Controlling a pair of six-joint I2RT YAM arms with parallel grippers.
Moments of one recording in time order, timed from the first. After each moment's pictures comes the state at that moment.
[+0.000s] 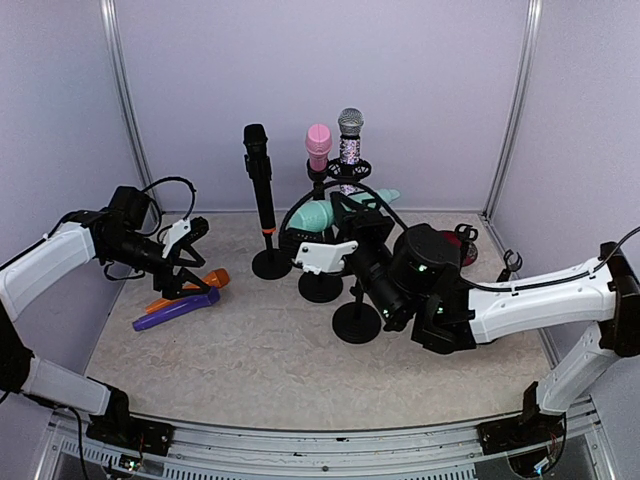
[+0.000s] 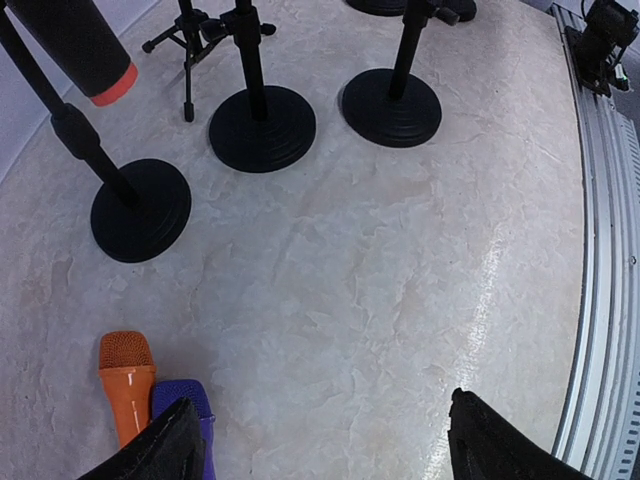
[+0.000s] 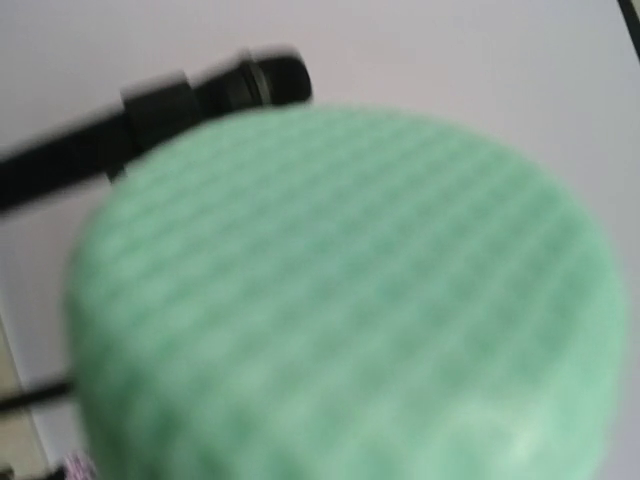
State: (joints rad) left arm -0.18 1.28 1.06 -0.80 0.70 0.82; right arm 1.24 1.53 1.02 0.81 0.76 -1.51
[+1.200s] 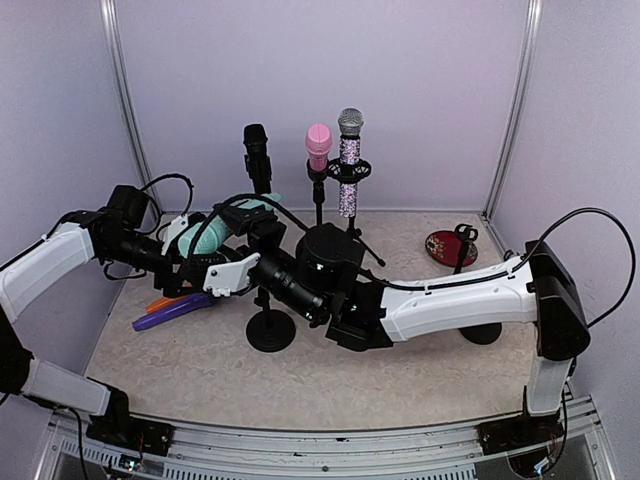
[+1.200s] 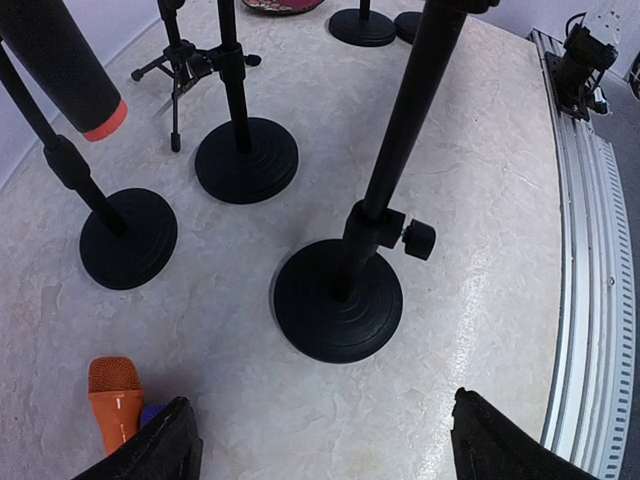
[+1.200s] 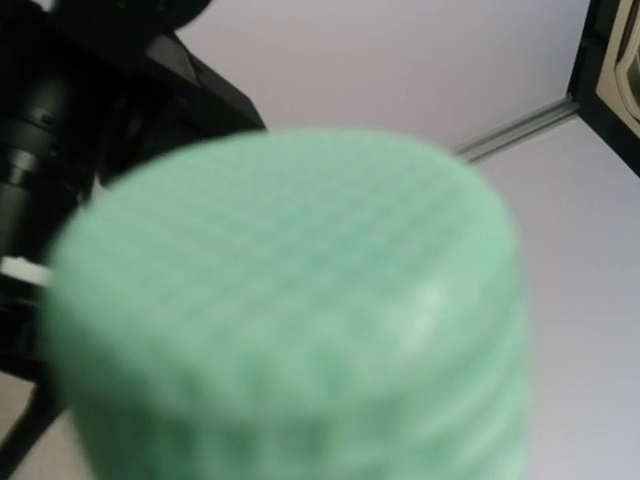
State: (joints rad) left arm -0.17 1.27 1.06 -0.79 0.78 0.78; right arm 1.30 1.95 1.48 0.77 0.29 -1.28
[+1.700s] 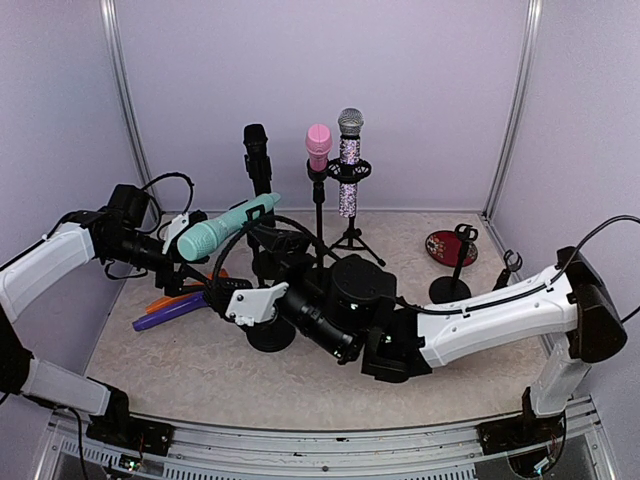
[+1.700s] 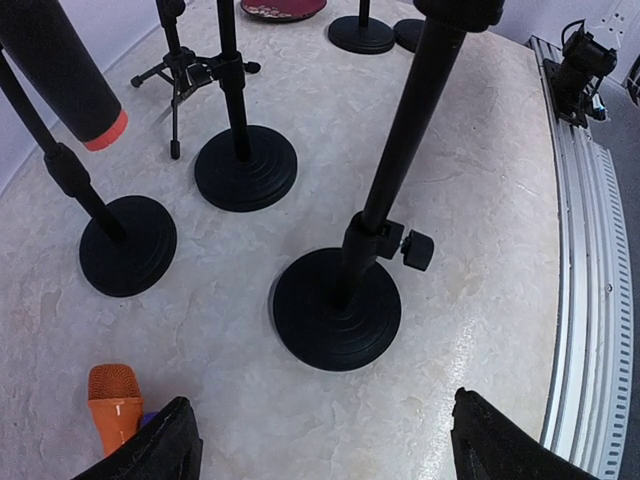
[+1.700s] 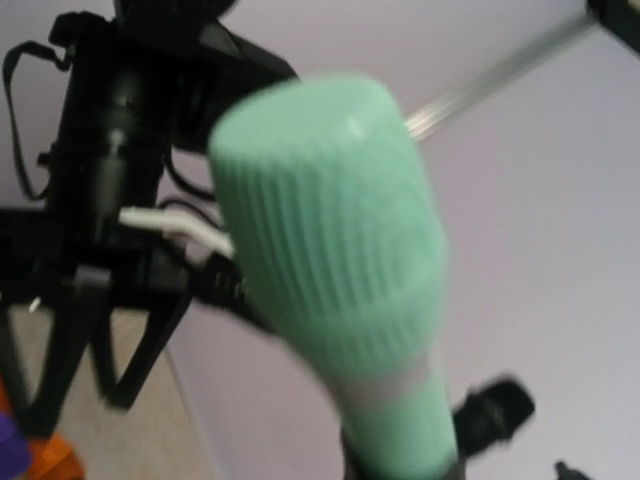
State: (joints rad) left arm -0.18 1.27 1.06 -0.77 0.79 0.76; right arm 1.40 1.79 1.26 0.76 0.45 -1.12
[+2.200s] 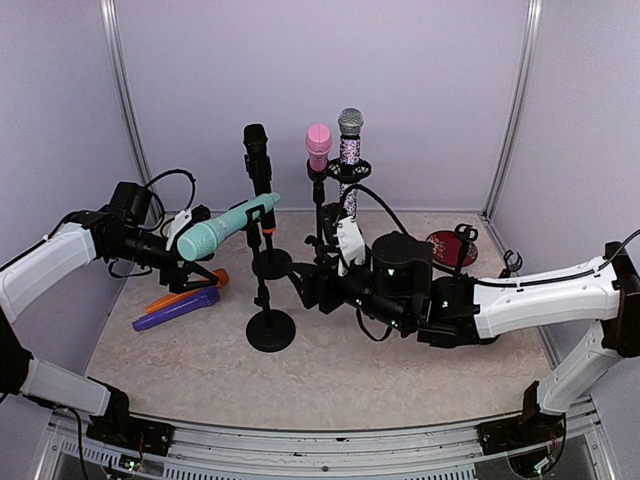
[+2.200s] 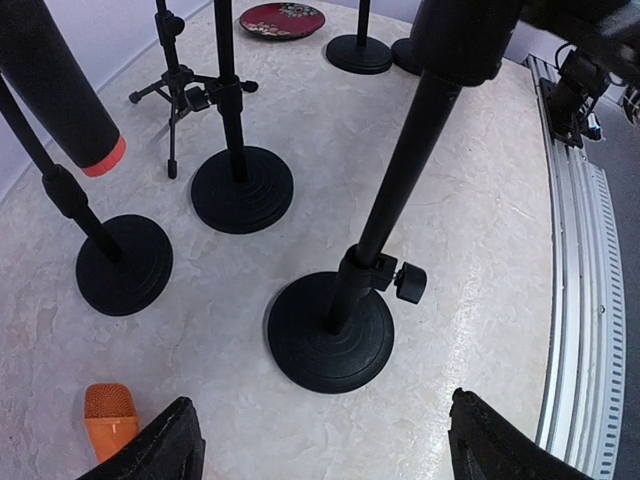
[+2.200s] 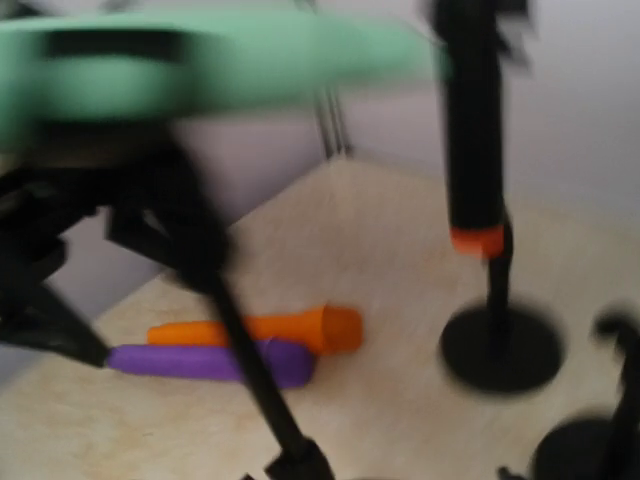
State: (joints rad) left arm -0.21 1.27 1.06 -0.71 0.80 0.69; right arm 1.24 1.53 1.04 0.38 0.40 0.19
